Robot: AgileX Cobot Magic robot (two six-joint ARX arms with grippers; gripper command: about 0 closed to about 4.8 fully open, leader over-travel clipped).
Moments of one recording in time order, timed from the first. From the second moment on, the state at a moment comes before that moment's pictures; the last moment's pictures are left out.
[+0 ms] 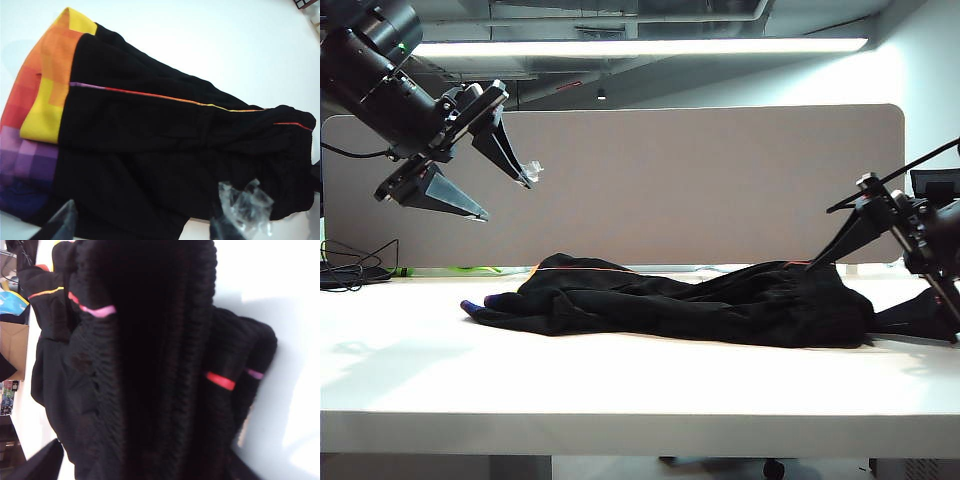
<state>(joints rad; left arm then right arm) -0.14 1.67 1.21 -0.26 0.53 -0.27 -0.06 1.80 0.81 0.17 -0.76 0.49</state>
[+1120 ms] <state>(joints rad) -0.14 1.62 1.21 -0.32 0.61 -0.26 -0.04 1.24 0.80 -0.21 -0.62 0.42</state>
